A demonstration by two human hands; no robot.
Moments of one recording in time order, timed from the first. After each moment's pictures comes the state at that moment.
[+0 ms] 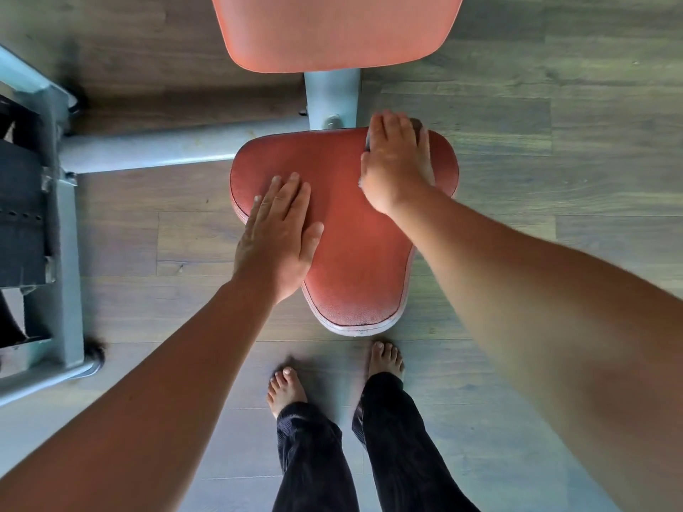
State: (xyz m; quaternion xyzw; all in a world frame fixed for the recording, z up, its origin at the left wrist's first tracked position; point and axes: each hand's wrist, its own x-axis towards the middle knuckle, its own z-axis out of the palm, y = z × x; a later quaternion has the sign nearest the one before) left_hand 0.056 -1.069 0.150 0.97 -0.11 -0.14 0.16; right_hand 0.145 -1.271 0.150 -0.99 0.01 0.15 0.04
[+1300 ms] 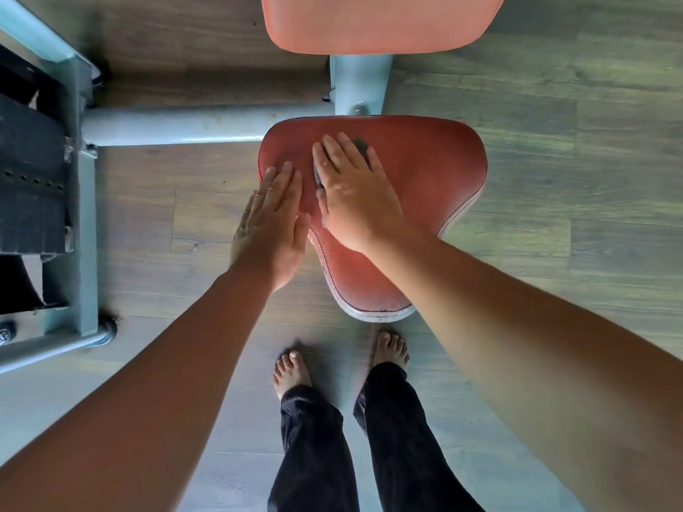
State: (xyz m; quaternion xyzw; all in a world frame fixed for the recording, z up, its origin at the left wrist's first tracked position) left_hand 0.046 -1.032 0.149 0.97 -0.05 -0.15 0.19; right_hand 0.088 -1.188 0.168 -0.98 -0.15 0.14 0.07
